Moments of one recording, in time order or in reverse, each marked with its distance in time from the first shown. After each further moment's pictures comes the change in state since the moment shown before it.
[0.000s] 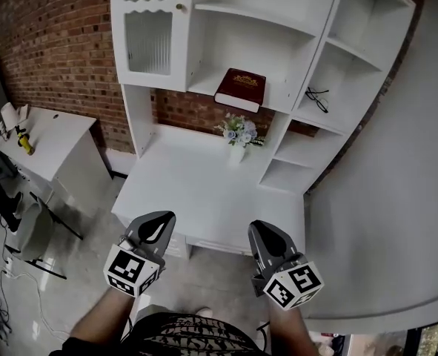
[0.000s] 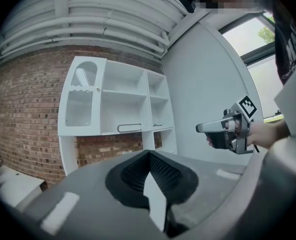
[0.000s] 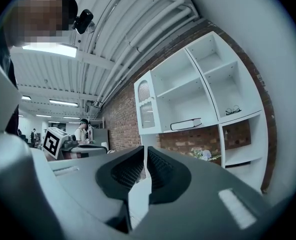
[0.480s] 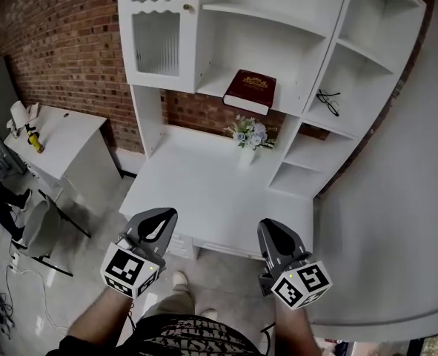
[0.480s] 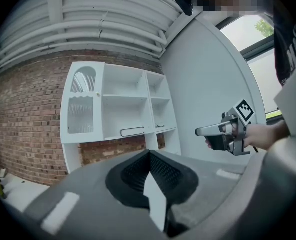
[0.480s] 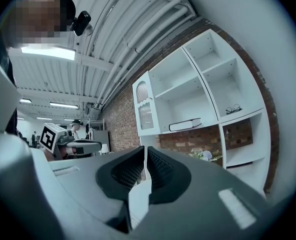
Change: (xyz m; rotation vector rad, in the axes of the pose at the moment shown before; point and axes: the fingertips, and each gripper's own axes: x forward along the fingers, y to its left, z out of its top) left arm 0.001 0.008 0.025 0.045 -0.002 0.025; right arm 0.010 -0.019 0.006 0.019 -0.013 0.015
